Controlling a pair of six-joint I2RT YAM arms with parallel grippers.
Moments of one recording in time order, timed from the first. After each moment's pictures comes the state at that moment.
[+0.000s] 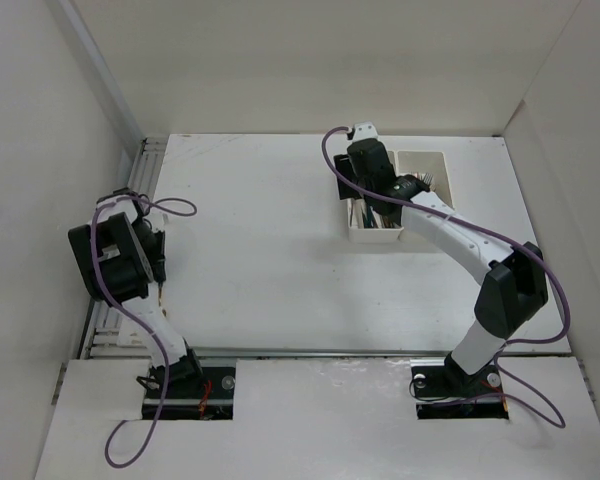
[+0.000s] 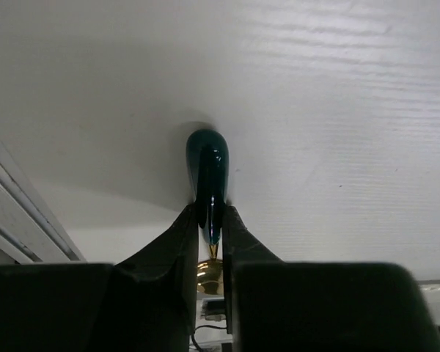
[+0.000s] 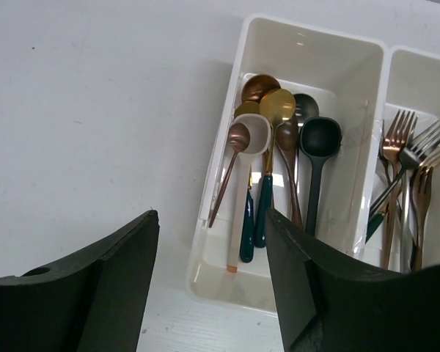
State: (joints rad) left arm 0.38 1.92 1.28 -0.99 0.06 0.26; right arm 0.61 1.67 1.48 -0.38 0.40 0.17
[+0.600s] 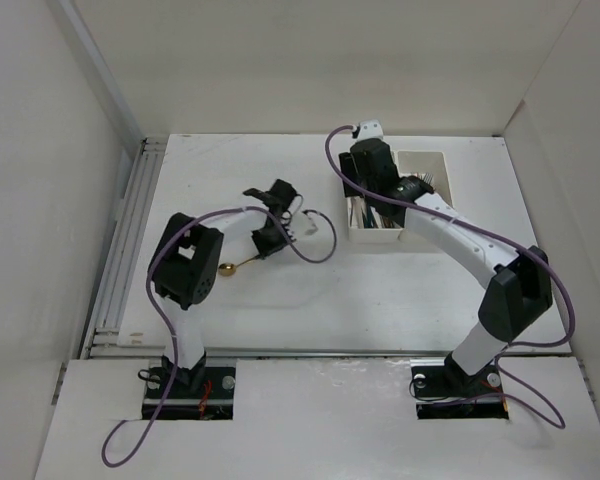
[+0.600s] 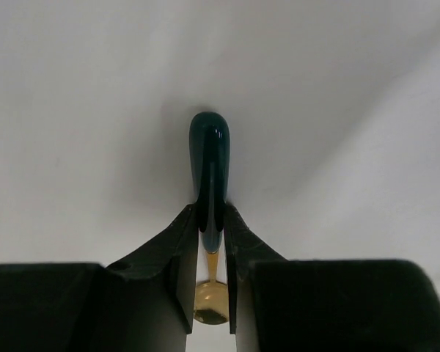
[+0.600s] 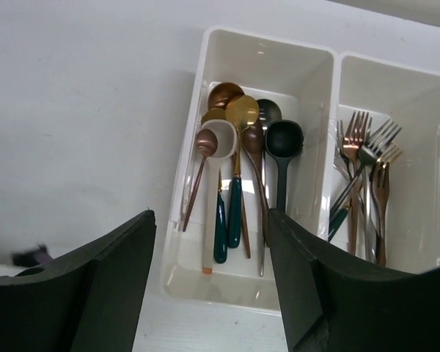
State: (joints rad) left arm -0.48 1.94 1.34 -0.80 -0.01 0.59; right arm 0.61 1.65 1.47 -0.38 0.49 0.14
